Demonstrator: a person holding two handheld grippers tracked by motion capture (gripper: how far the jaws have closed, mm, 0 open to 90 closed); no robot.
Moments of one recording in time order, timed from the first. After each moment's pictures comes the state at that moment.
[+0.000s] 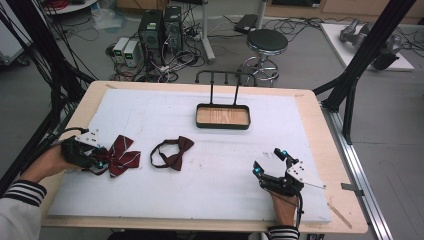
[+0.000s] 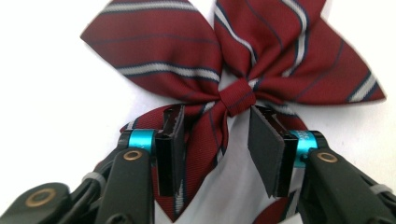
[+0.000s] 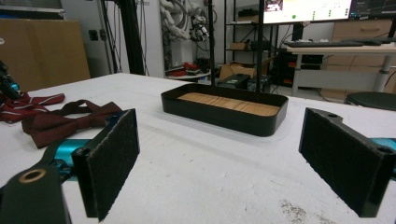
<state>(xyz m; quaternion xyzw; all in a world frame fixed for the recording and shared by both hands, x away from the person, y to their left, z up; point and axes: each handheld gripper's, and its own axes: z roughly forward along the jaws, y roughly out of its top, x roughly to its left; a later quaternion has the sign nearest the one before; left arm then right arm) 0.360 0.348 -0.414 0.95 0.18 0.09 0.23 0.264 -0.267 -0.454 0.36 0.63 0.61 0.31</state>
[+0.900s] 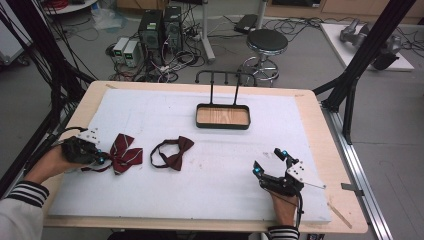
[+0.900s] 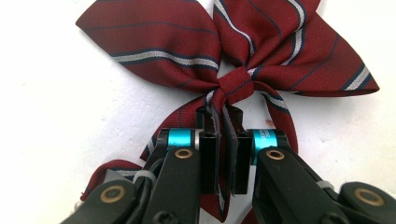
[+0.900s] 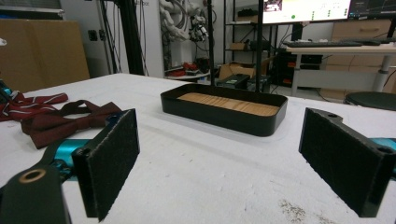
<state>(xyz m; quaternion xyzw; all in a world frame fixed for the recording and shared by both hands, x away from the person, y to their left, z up) 0.361 0.347 -0.415 0.94 0.23 0.08 0.24 0.264 -0.267 -0.454 0.36 0.63 0.61 0.32</state>
